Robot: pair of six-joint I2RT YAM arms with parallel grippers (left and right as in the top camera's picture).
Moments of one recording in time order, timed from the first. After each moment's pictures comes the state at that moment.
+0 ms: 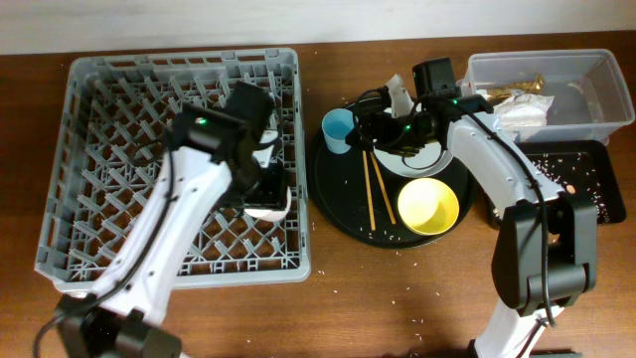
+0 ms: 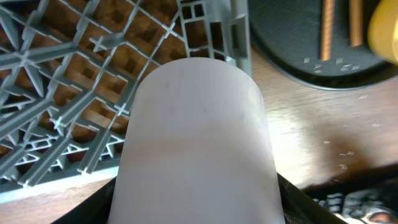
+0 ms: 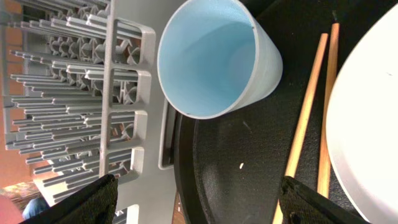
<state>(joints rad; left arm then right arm) -0.40 1.69 1.63 -1.43 0.12 -0.25 0.17 1.94 1.49 -0.69 -0.63 0.23</state>
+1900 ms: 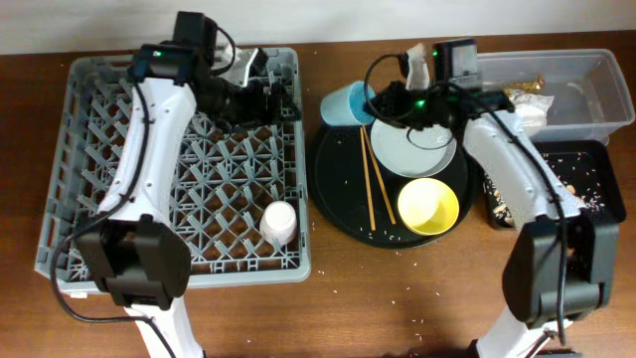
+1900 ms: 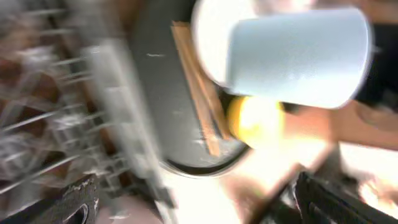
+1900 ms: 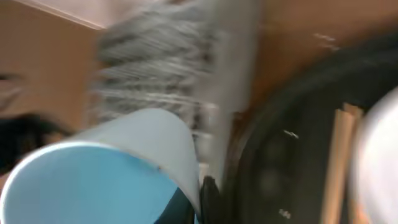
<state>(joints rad) -0.13 2.05 2.06 -1.29 0.75 0.01 0.13 1.87 1.52 -0.49 -0.77 0.42</state>
